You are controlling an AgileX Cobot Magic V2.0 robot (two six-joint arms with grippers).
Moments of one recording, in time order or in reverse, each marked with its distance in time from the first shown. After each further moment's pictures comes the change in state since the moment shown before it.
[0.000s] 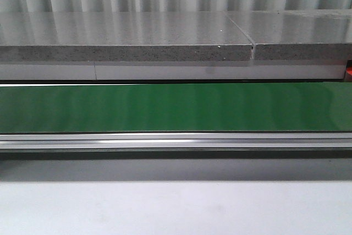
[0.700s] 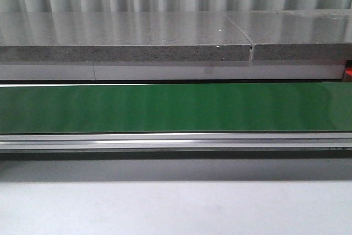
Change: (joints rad) left arm -0.175 0.047 0.000 0.199 -0.003 0.019; right arm 0.000 0.000 0.000 0.000 0.000 0.000
